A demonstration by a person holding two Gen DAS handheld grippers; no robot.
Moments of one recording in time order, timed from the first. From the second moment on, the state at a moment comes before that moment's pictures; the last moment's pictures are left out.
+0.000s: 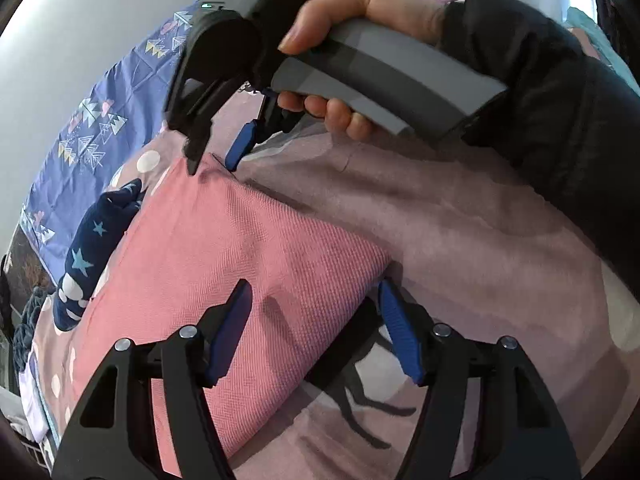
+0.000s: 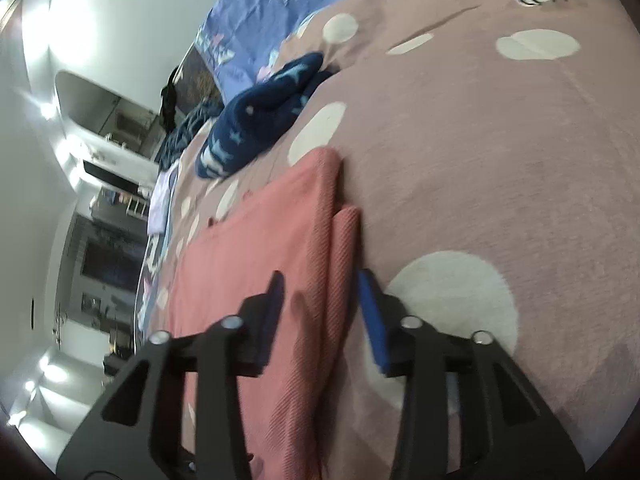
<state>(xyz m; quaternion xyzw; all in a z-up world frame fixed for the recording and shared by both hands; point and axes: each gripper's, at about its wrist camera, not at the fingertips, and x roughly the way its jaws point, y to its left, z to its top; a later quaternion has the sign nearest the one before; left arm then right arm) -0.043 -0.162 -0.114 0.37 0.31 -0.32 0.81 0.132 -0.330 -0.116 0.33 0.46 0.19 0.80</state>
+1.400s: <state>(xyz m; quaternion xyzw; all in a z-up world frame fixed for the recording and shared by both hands) -0.020 -0.175 -0.111 0.28 0.37 -0.41 0.79 0.136 -0.314 -0.105 0.29 0.41 0.15 0.85</state>
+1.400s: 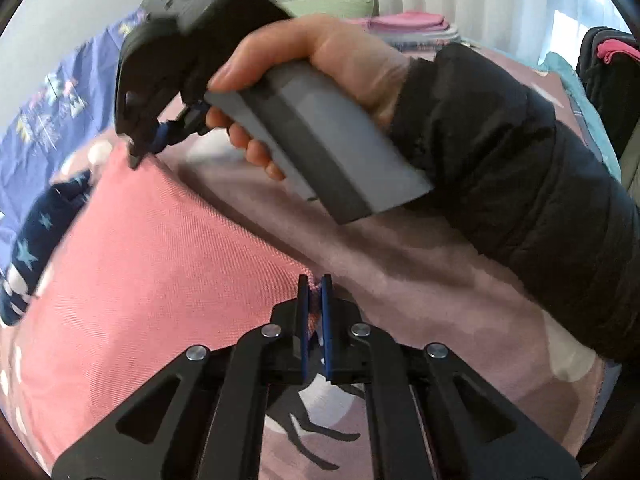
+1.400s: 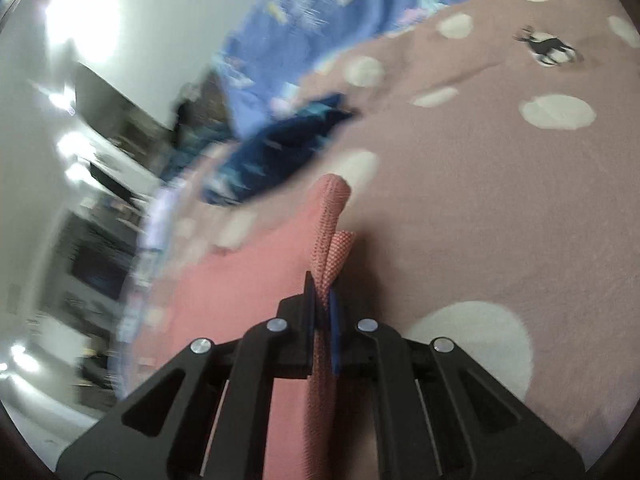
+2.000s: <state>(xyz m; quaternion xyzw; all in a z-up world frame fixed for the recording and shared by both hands) -0.014 -0.172 -0.121 0.26 0.38 -0.42 0.78 0.124 -0.334 -0.090 0.32 0.37 0.22 0.84</state>
